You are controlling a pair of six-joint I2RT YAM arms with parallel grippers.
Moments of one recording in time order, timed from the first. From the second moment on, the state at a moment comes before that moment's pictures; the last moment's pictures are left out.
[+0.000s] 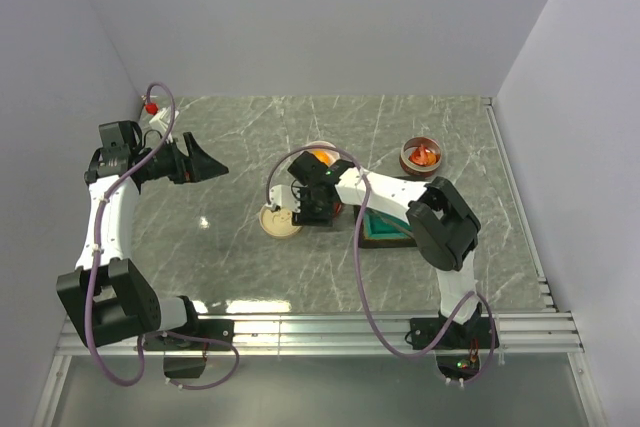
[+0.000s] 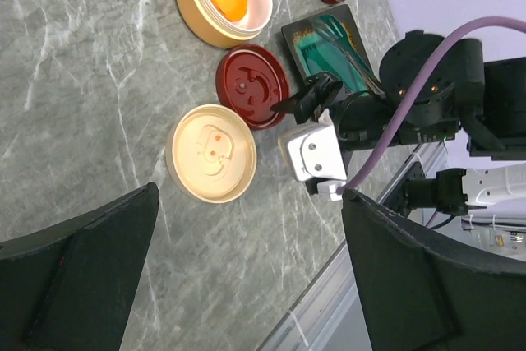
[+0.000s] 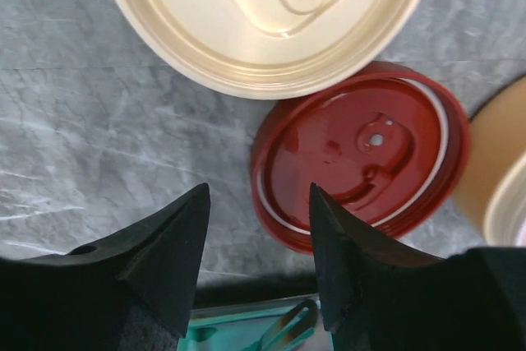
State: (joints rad) left arm 0.28 1.30 1.11 -0.66 1.05 0.01; right arm 0.85 1.97 1.46 -0.70 -0.09 -0.78
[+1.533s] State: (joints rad) left arm 0.28 1.30 1.11 -0.66 1.06 0.00; right arm 0.79 1.95 1.40 -0.65 -0.11 -0.78
